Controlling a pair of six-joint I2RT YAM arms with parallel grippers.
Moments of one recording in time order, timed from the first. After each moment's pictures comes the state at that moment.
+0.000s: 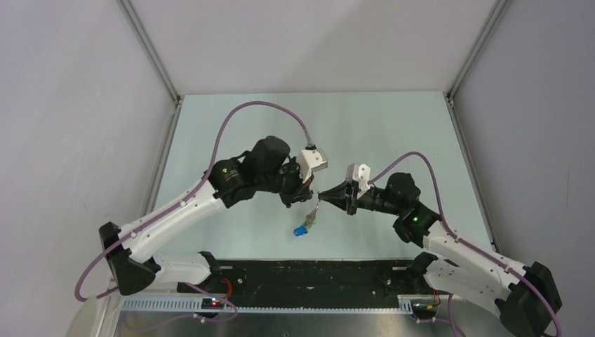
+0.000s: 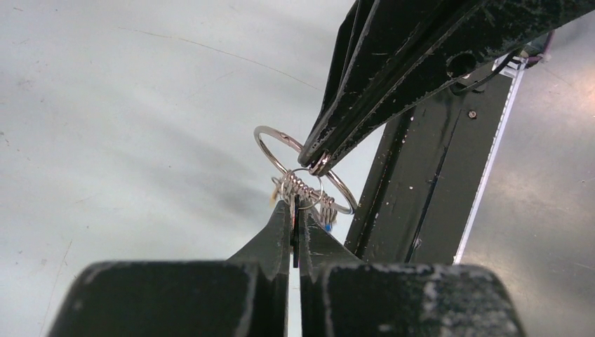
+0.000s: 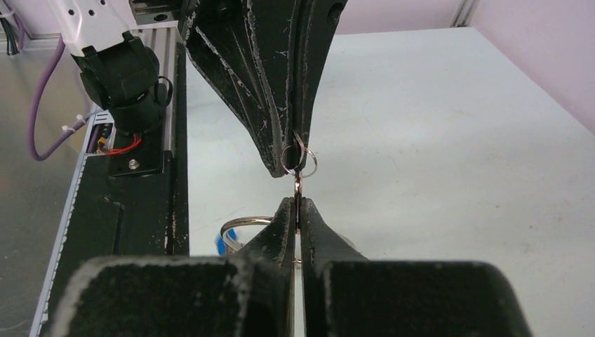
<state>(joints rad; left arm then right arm) -0.91 1.24 1.27 -0.72 0.29 0.11 0.73 0.88 0.53 0.35 -0.62 -0.09</state>
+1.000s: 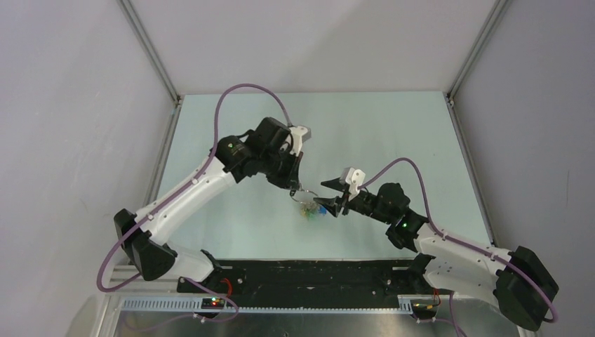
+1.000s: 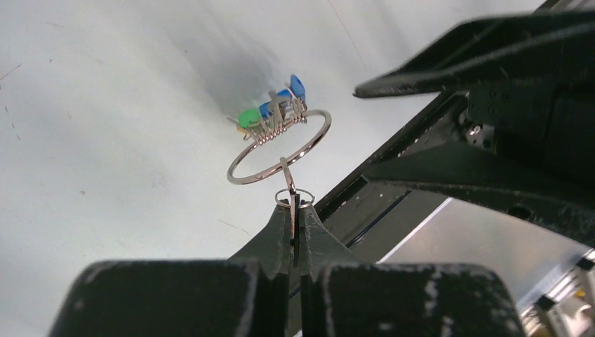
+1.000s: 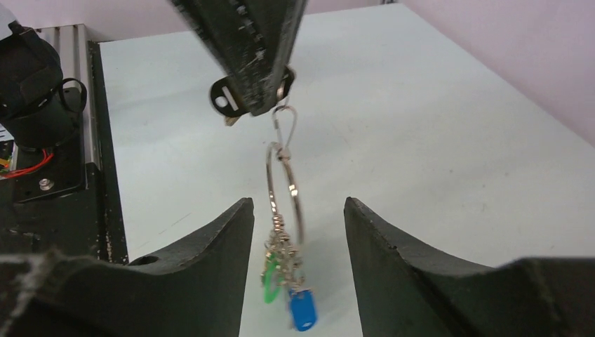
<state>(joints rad) -0.80 1.39 1.45 -0.98 0.18 -0.27 0.82 0.95 0.42 0.53 -0.32 -0.09</state>
